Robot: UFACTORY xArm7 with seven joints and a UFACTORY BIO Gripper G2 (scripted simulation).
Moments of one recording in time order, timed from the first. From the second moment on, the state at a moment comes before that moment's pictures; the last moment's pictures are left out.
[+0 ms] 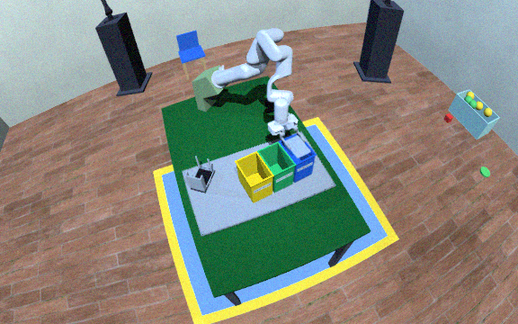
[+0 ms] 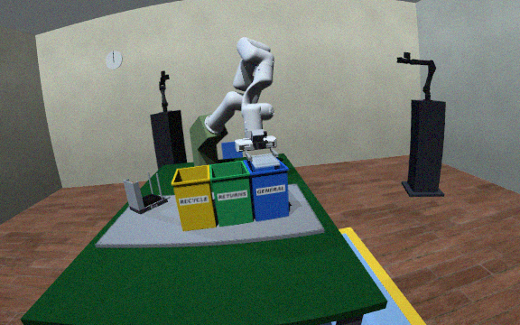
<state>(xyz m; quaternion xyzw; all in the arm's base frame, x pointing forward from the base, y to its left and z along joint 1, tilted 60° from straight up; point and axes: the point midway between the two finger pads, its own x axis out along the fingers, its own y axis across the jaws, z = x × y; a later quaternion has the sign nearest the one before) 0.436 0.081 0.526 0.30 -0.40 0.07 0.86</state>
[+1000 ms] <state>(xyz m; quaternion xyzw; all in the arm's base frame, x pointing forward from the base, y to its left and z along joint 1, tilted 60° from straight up) 0.450 0.094 0.516 0.30 -0.40 0.07 0.86</state>
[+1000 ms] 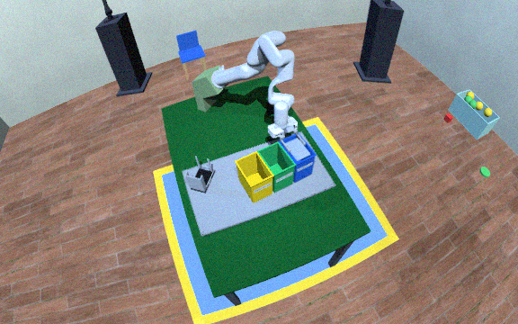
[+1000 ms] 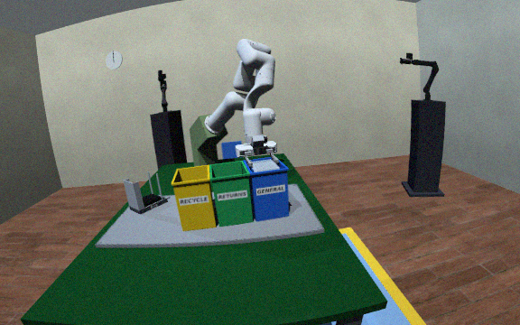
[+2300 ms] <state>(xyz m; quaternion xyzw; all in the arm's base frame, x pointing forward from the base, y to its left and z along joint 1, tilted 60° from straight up) 0.450 0.093 0.516 0.30 -0.40 0.07 0.86</state>
